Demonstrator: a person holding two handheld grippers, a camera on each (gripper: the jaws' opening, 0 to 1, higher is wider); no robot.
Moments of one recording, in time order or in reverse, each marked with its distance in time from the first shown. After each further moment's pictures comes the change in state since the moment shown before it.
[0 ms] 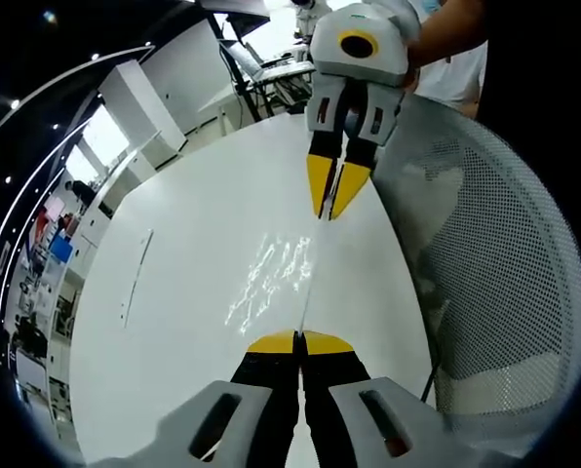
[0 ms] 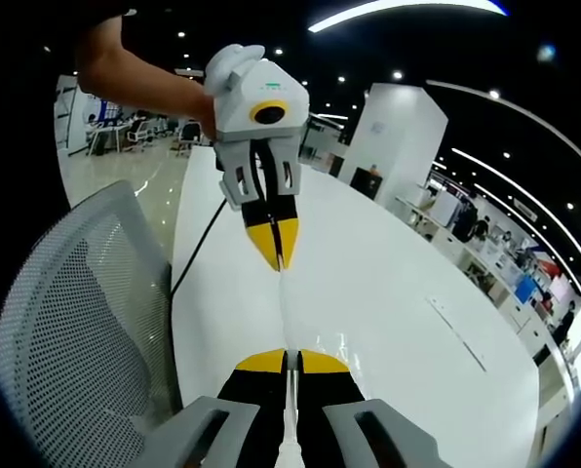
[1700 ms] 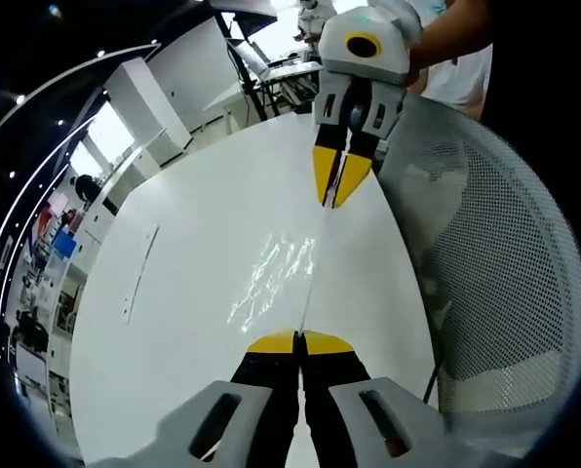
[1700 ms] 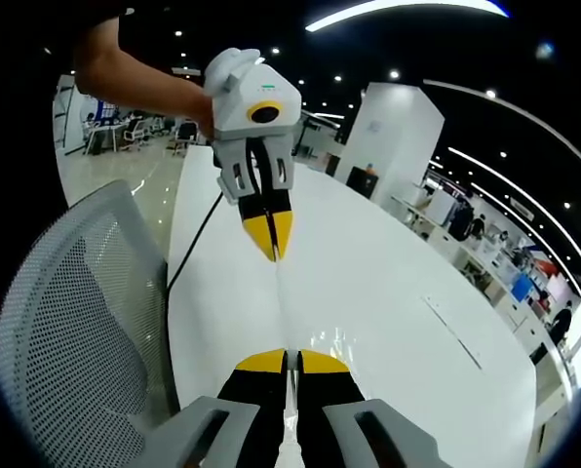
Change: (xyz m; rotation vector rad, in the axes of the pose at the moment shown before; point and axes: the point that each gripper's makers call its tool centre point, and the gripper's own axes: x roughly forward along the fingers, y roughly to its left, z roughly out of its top) left arm -0.004 0.006 -0.004 -0.018 0.001 0.017; right arm -0.005 -0.005 -0.003 0.001 0.005 -0.015
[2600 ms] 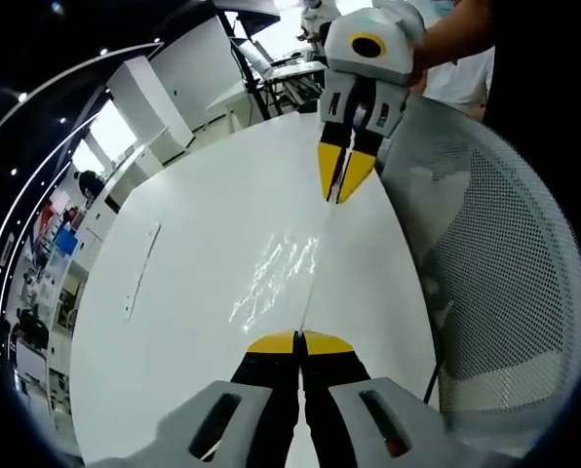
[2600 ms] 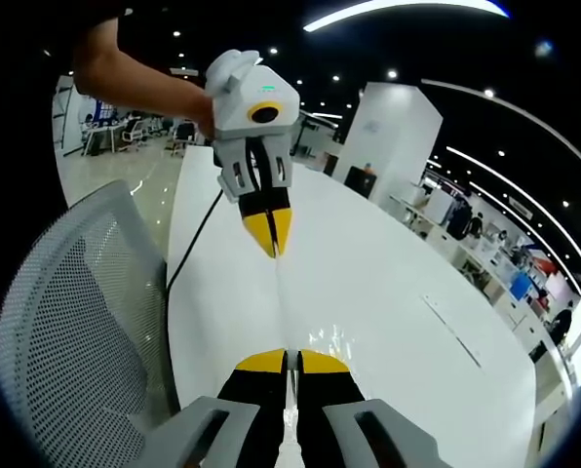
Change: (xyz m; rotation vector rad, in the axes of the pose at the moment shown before) left arm -0.001 0.003 -0.003 -0.009 0.002 0.008; right arm -0.002 -0.001 -0.002 0.004 0.001 -0.006
